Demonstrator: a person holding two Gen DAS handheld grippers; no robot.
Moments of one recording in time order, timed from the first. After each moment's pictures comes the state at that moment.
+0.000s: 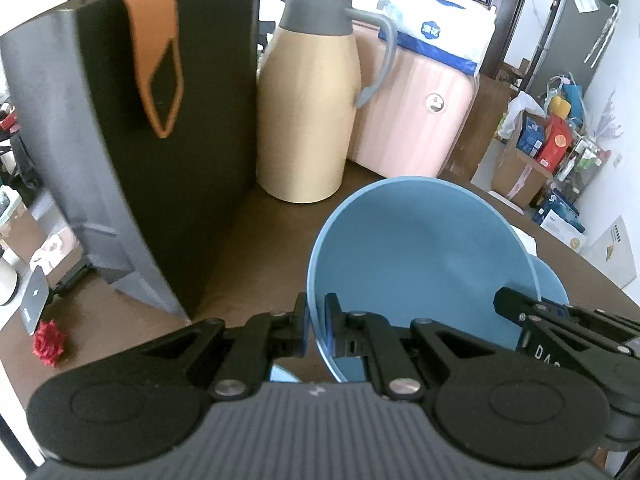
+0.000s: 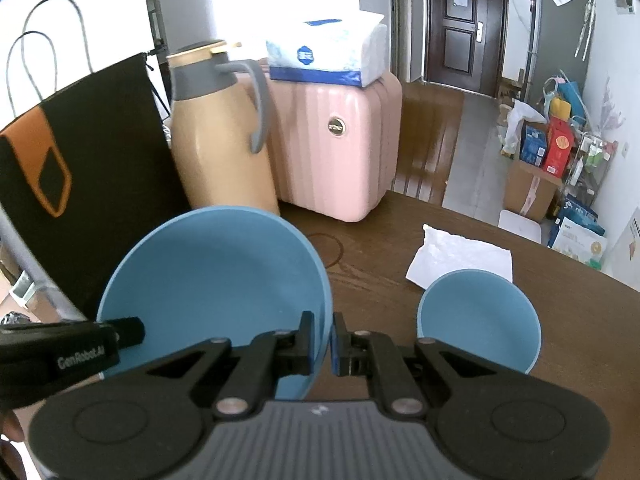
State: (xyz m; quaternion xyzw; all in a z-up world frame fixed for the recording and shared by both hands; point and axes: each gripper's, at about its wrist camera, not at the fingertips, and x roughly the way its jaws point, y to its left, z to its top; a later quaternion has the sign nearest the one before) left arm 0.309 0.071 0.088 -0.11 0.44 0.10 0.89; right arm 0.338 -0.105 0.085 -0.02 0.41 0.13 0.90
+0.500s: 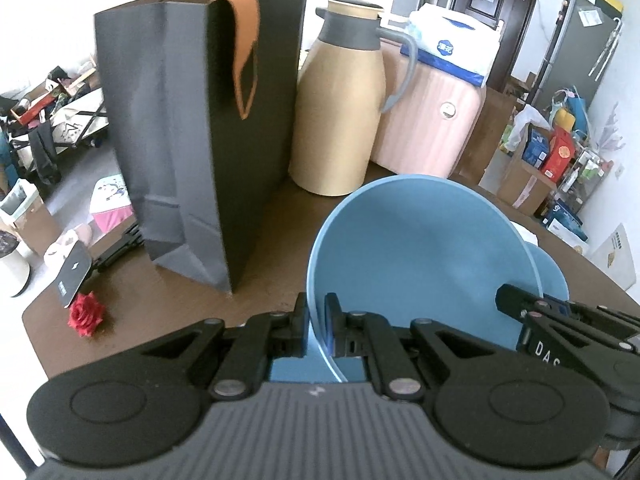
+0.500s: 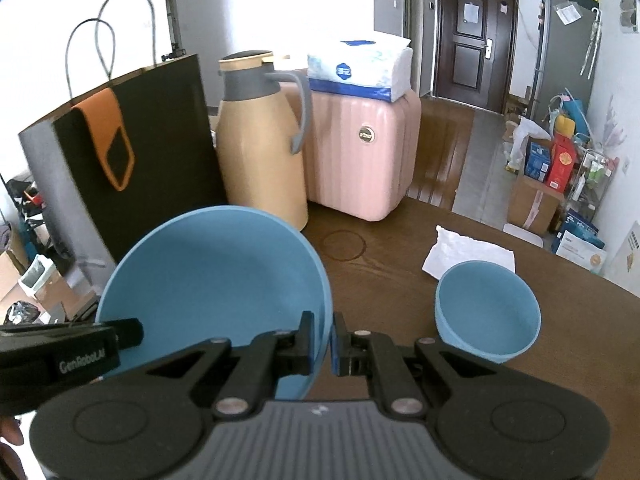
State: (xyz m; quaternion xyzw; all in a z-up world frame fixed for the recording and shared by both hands) left arm 0.238 0.091 0.104 -0.12 0.42 0.12 0.89; right arm 0.275 -0.082 0.103 -0.03 0.39 0.14 0.91
